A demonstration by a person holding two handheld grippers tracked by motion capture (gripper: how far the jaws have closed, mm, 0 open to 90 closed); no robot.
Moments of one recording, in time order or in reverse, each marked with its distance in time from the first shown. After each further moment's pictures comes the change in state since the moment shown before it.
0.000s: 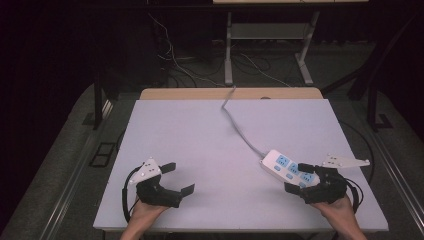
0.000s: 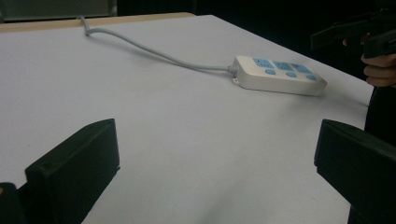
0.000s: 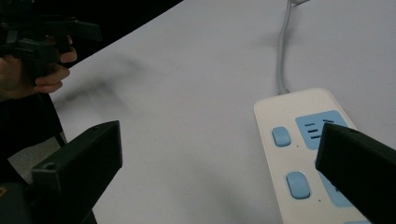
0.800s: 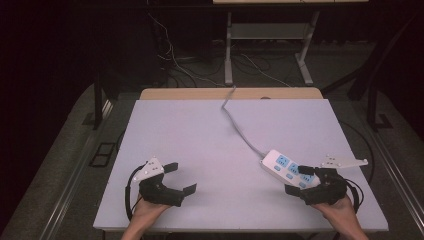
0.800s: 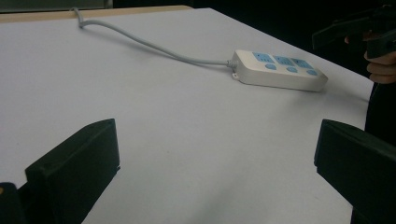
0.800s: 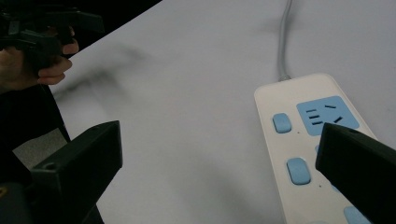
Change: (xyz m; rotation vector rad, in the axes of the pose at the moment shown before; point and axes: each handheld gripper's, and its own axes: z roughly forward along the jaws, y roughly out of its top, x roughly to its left) left arm 0.003 -0.001 0.006 0.023 -0.011 -0.006; right arm -0.002 -0.002 0.000 0.045 0.002 0.014
